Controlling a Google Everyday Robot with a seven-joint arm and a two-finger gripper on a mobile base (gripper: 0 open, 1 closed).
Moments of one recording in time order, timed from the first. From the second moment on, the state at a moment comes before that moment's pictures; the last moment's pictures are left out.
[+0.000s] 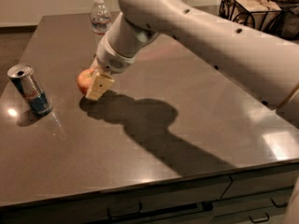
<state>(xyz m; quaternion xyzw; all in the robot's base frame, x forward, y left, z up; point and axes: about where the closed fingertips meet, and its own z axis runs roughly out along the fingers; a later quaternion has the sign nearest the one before) 0.572 0.143 0.880 -0.70 0.63 0.17 0.28</state>
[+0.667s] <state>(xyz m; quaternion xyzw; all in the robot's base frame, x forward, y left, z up) 0.535 0.207 0.880 -0.74 0.58 0.18 0.28</state>
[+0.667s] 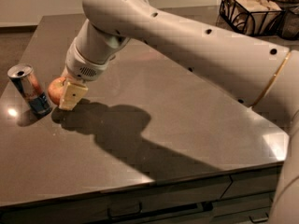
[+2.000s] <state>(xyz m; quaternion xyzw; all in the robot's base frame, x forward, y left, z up) 0.531 0.233 0.856 -0.76 0.56 0.19 0.27</state>
